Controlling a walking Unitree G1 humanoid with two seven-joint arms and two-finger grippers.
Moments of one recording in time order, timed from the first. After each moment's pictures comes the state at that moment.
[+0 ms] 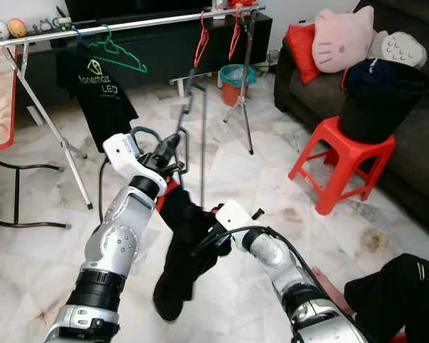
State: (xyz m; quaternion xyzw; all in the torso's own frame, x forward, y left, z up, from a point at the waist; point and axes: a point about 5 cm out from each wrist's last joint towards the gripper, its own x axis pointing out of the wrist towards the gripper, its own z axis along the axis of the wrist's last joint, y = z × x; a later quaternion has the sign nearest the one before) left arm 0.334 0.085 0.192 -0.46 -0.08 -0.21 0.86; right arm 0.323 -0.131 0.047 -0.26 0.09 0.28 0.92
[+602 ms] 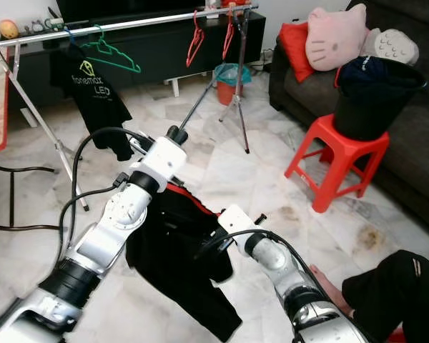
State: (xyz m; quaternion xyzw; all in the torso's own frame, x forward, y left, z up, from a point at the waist) left arm 0.336 0.060 0.193 -0.01 -0.14 -0.17 0.98; right arm 0.317 -0.137 0.035 -0.25 0.11 0.28 0.92
